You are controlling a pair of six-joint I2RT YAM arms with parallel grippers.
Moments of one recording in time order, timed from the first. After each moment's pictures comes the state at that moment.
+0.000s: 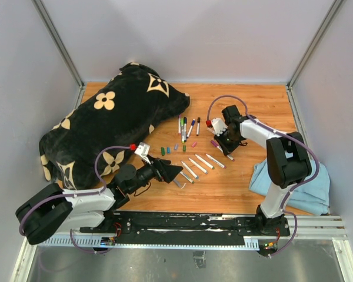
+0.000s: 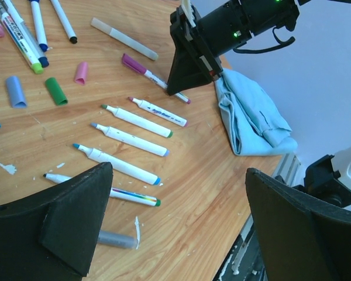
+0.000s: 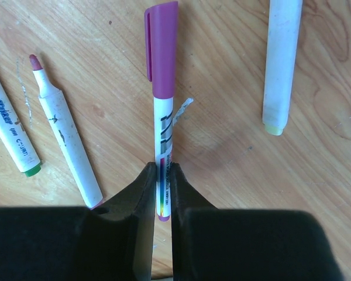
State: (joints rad) left arm -0.85 1.10 0.12 0.95 -0.02 -0.71; right arm 0.32 1.79 1.15 -0.68 -0.16 -0.45
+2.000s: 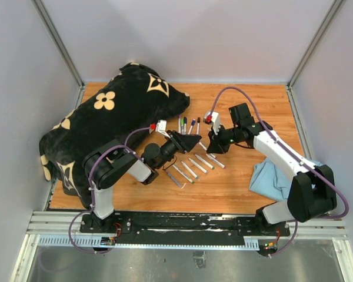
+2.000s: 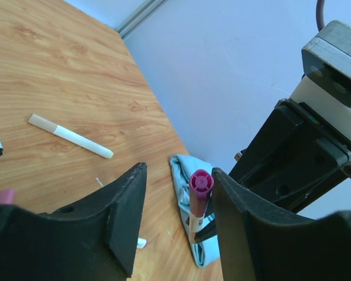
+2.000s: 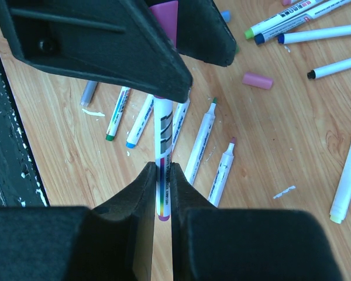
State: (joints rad) left arm -0.77 1.89 0.57 1.53 0.00 -0.94; right arm 0.37 1.42 1.06 -0.62 -0.70 -0.51
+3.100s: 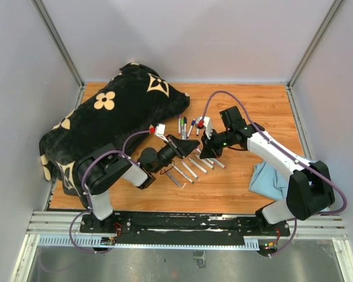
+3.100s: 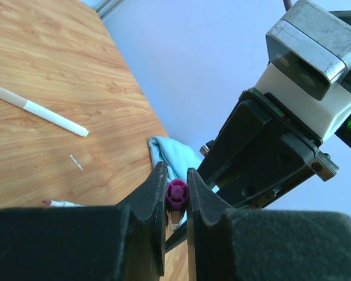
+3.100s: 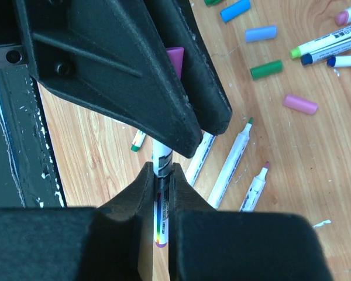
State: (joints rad) left arm -0.81 1.81 0.50 1.53 0.03 -0.99; right arm 0.47 1.45 1.05 -0.60 -0.72 -0.49
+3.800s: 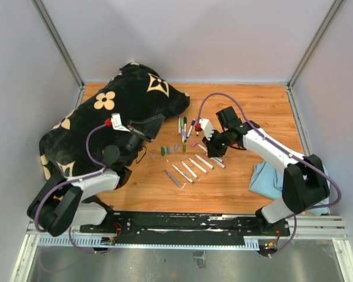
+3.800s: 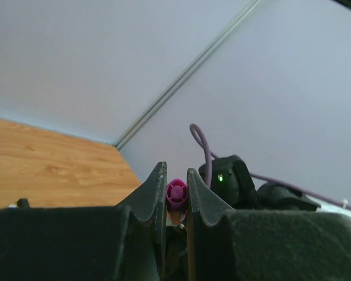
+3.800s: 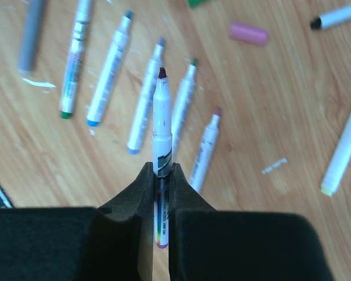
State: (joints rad) left arm -0.54 1.31 0.41 1.42 -0.01 -0.91; right arm 0.48 1.50 1.08 -0.66 -0.50 -0.53
